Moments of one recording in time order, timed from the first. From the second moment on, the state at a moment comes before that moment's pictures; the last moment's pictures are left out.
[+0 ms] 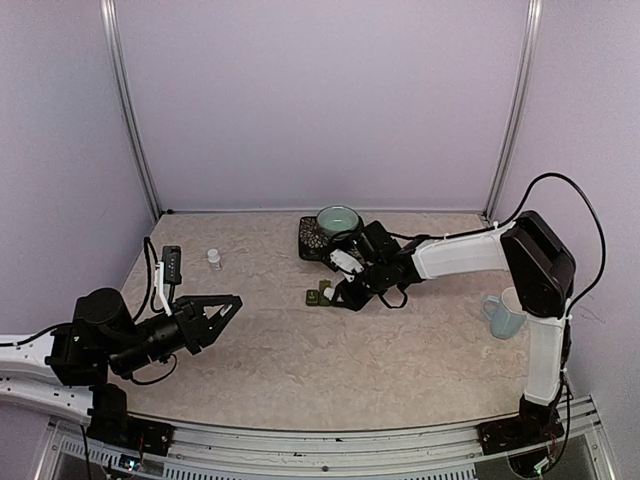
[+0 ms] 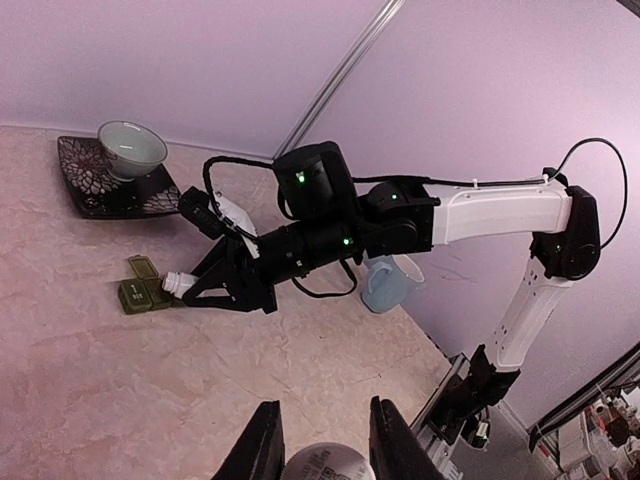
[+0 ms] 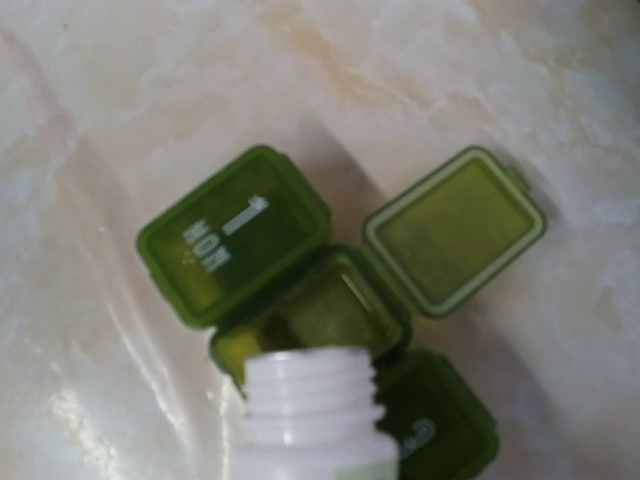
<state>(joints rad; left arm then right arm) -1.25 0.65 0.45 0.14 -0.38 -0.64 0.76 2.02 1.33 -0.21 -0.18 -0.08</state>
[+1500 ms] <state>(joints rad) -1.25 0.65 0.45 0.14 -0.38 -0.64 0.78 2.08 1.52 -0.45 -0.15 -0.09</state>
